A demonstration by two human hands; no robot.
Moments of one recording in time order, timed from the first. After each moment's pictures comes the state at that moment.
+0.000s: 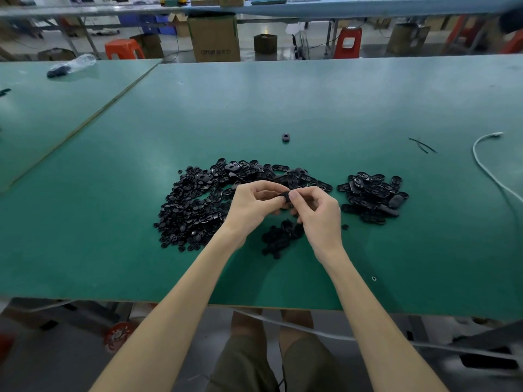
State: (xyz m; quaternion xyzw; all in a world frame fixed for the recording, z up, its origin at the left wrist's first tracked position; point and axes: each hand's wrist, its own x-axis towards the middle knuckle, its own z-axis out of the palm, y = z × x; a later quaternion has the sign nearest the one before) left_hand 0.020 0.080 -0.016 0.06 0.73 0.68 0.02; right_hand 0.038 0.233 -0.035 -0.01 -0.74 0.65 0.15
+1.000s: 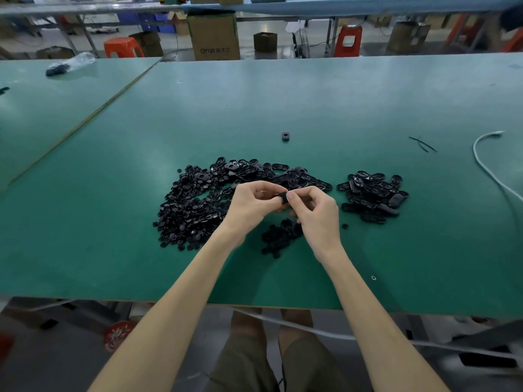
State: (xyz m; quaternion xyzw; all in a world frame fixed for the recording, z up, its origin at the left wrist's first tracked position) left_hand 0.021 0.081 -0.014 0.03 0.73 0.68 0.03; right_hand 0.038 0.232 -0.037 -0.01 -0.75 0.65 0.13
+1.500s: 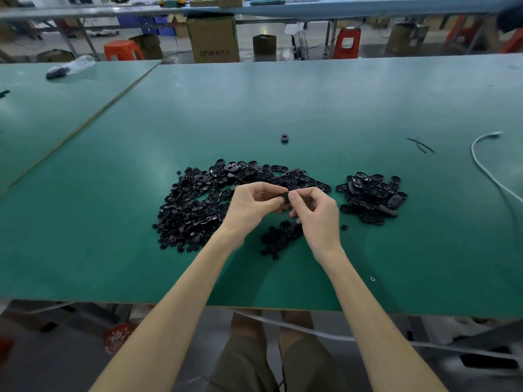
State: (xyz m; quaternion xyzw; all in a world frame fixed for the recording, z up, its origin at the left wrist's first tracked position) left_hand 0.022 0.080 -0.012 0.05 0.73 0.68 0.02; right_hand 0.036 0.233 -0.038 -0.02 -0.74 0.66 0.14
